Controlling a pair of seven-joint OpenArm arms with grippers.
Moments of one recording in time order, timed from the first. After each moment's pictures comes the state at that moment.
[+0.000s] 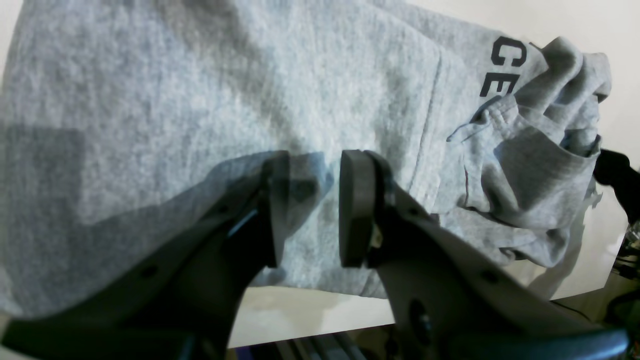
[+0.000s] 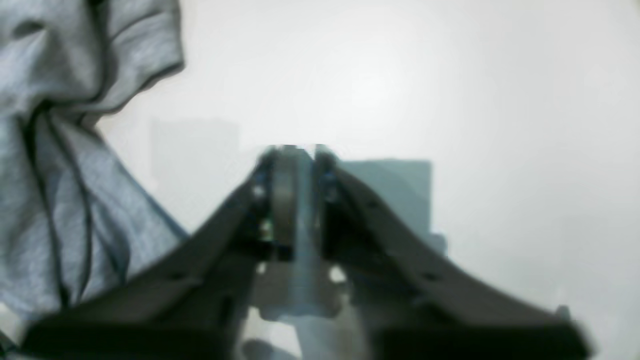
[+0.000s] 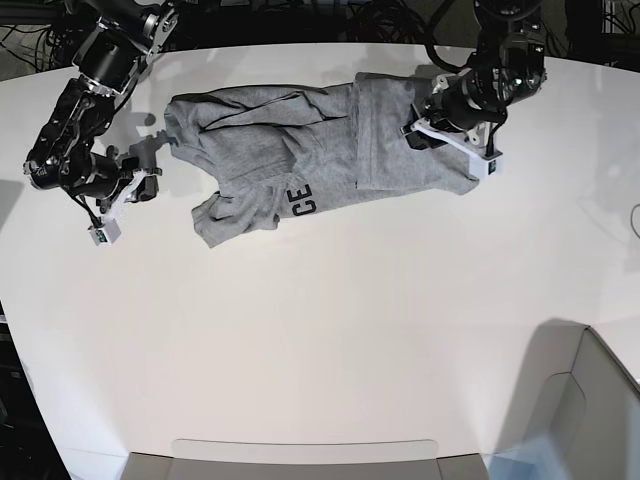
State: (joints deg) left arm 22.6 -11.6 -2.5 115.8 -40.2 18.9 60.9; right arm 8.2 8.8 34.4 80.8 22.0 44.9 -78.3
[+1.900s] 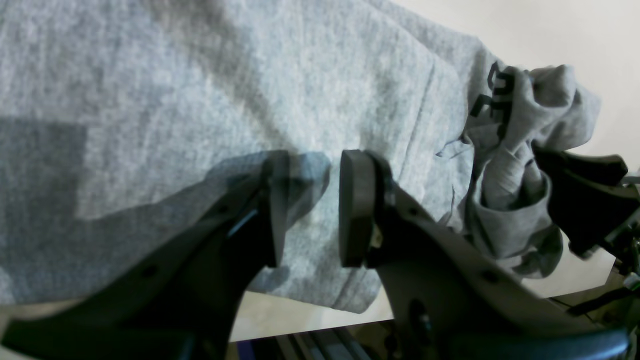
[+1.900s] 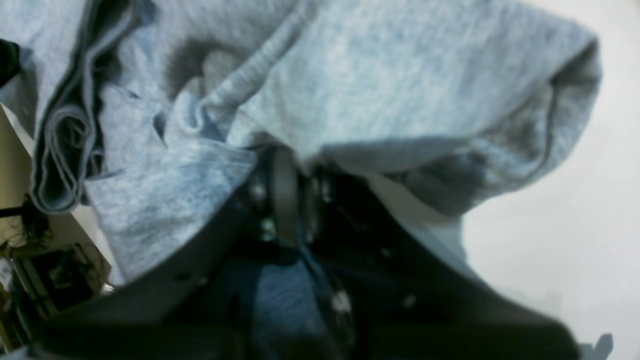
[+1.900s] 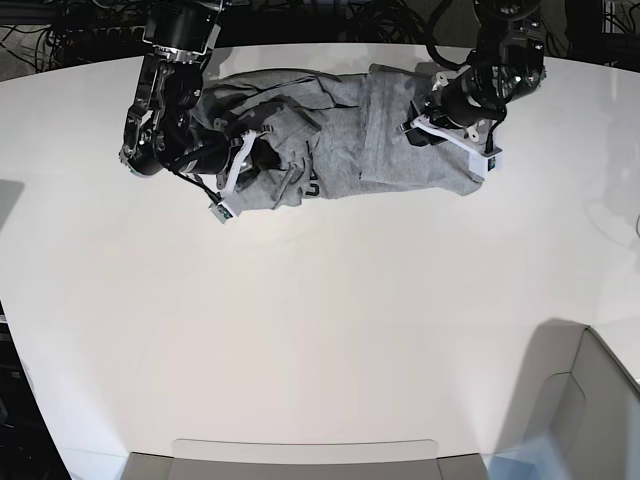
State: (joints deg) left arm 23.3 -11.5 -2.5 115.8 -40.2 18.9 60.9; right arm -0.1 -4.6 17.1 87.2 30.2 44.9 -80.5
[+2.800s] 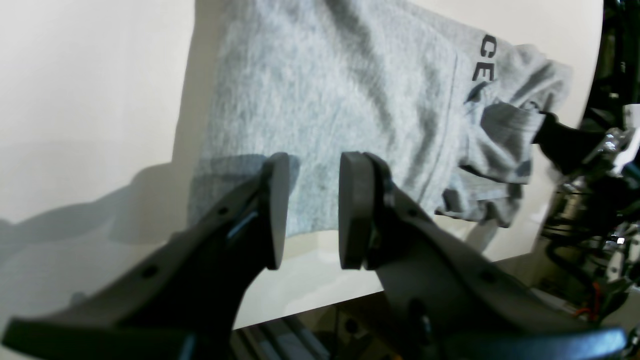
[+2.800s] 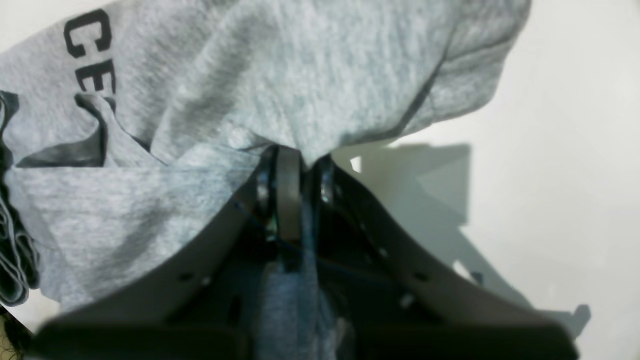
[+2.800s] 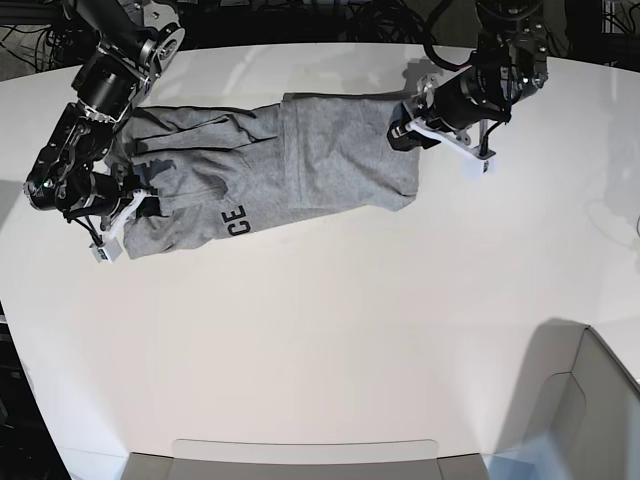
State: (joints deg) left arm 22.9 -12.0 -2.8 116.7 -51.0 18.4 60.8; right arm 15.3 8.6 35.7 73.0 23.9 44.9 -80.8
